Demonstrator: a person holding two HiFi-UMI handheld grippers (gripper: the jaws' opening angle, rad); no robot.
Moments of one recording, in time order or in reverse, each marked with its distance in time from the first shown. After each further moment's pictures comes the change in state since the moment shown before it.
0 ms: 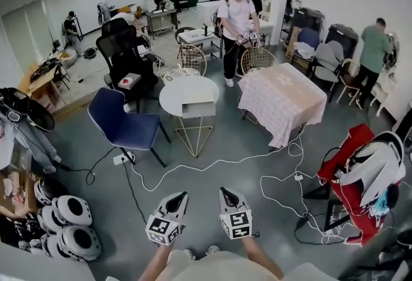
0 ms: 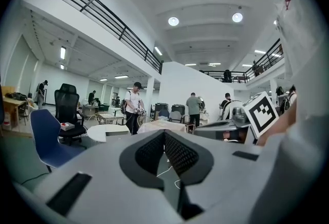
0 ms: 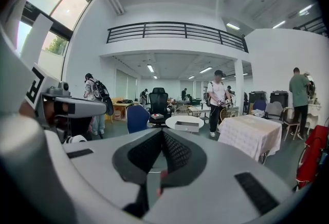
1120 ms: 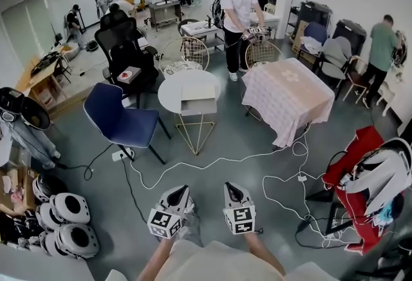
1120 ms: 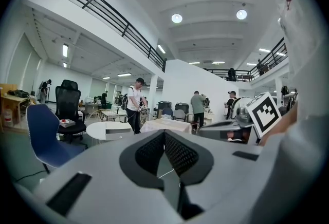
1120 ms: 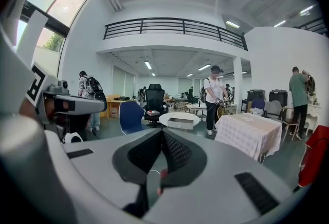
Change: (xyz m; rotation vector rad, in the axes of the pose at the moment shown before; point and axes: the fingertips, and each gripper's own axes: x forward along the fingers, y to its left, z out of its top) left arm 0.075 0.030 -0.025 -0.022 0.016 0.031; right arm 0.053 -0.061 -0.023 0.000 0.025 -0.009
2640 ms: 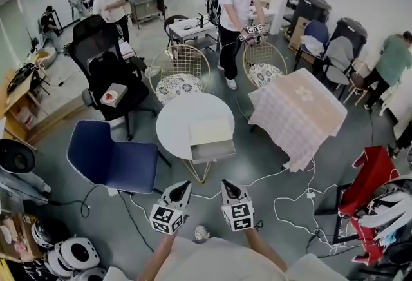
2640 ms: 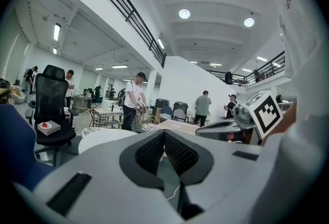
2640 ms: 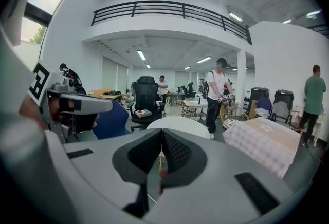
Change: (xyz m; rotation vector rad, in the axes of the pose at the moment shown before) left arm 0.233 0.296 0.067 -0.042 0.039 -0.128; right arm 0.353 -0.043 0.106 0.001 0.089 -0.050
